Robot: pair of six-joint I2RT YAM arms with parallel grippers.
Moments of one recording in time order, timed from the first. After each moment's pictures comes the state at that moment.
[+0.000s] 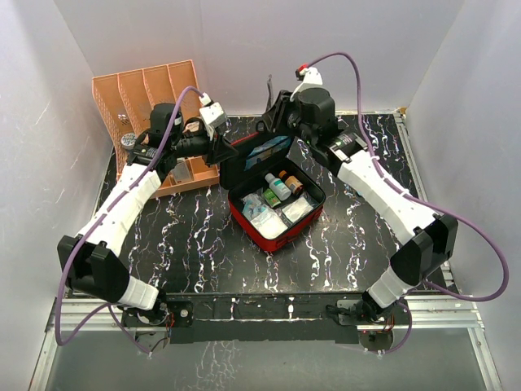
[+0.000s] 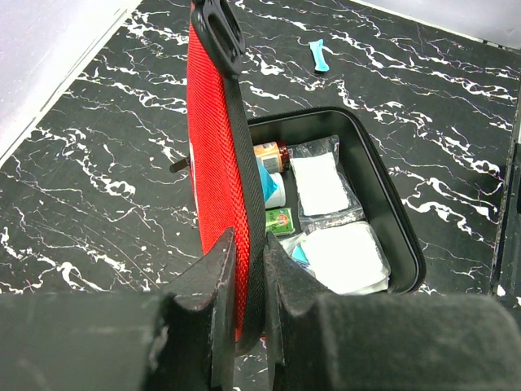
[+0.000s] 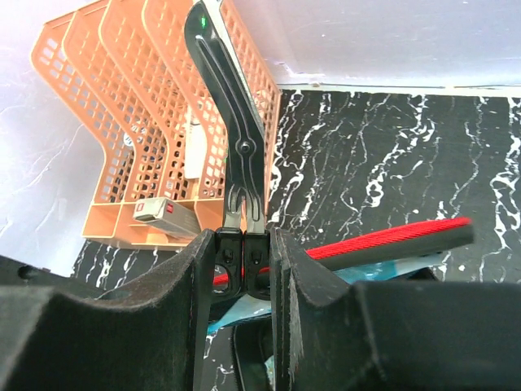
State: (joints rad) left arm -0.31 1.45 1.38 -0.37 0.81 0.30; right arm 0.57 1.59 1.65 -0.28 0.08 0.45
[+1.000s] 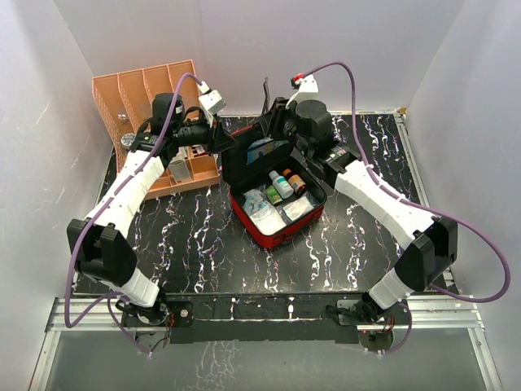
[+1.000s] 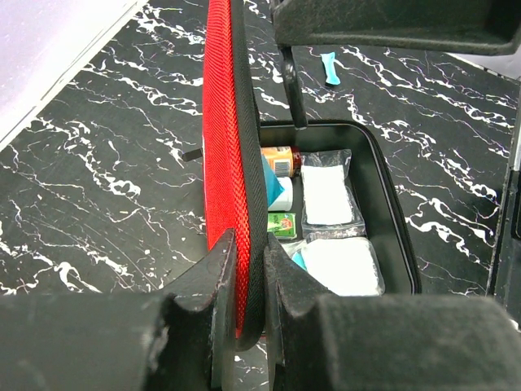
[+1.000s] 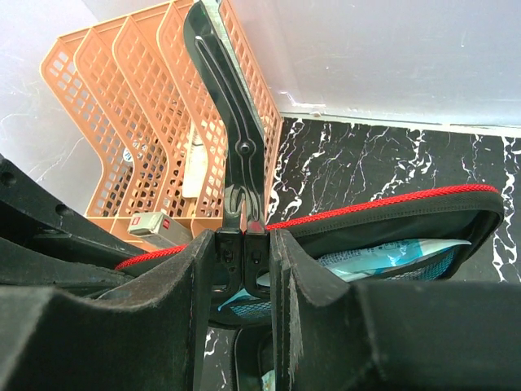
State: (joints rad) left arm -0.28 1.57 1.49 -0.39 0.82 0.23; right arm 0.62 1.54 1.51 -0.08 0.15 0.39
